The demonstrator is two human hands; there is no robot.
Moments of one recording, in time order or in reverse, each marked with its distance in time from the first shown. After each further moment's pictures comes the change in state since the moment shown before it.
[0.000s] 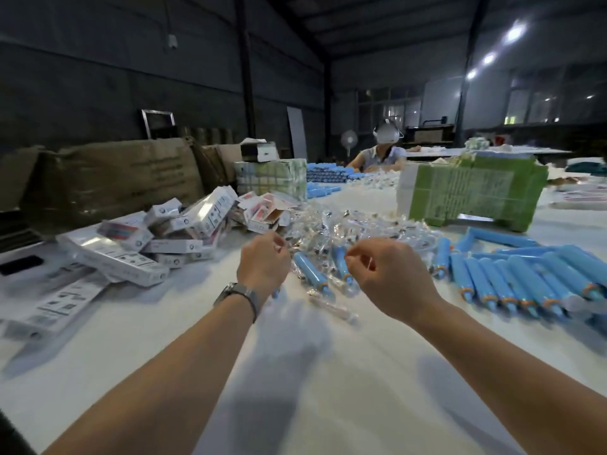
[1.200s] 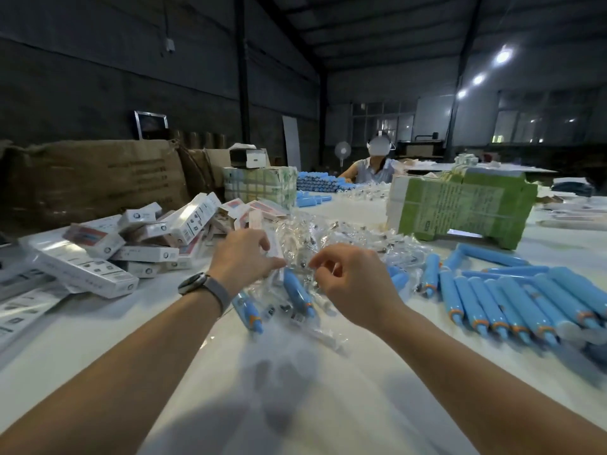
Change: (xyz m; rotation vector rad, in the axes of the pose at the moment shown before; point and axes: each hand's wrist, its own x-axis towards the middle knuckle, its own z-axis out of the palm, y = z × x) left_hand 0.033 0.008 -0.009 0.381 -0.052 0.197; right_hand 0.023 0.000 0.014 0.141 -0.056 -0.011
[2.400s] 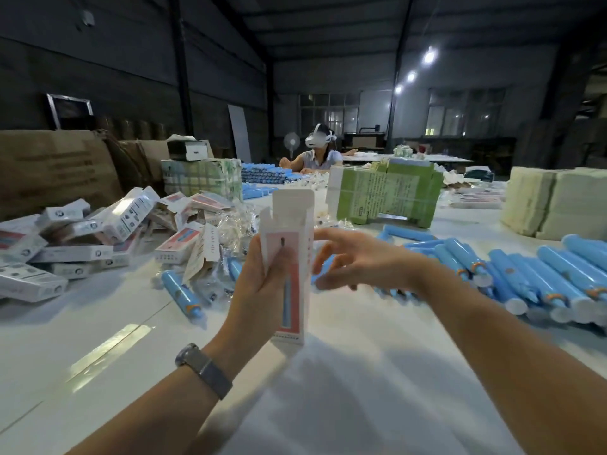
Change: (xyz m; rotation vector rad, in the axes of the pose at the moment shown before) left_hand -0.132 0.121 0.004 -1.318 0.009 0.213; right_hand -0.032 0.039 -0.109 0.332 -0.533 0.128
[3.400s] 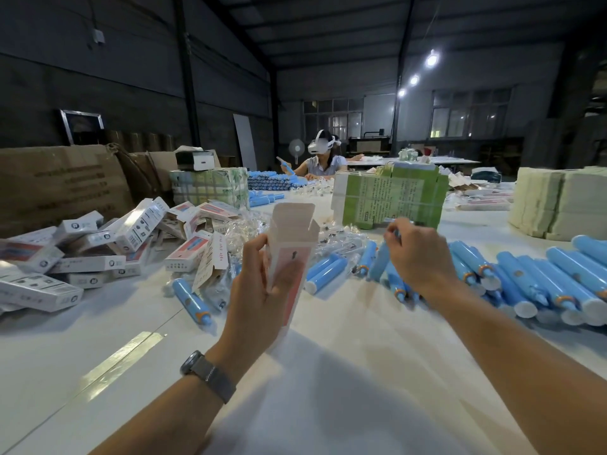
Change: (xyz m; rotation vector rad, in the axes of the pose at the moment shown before) left_hand -0.001 0.005 -0.014 0.303 0.048 0.208; right_hand -0.003 0.064 -0.026 -0.797 0.936 0.170
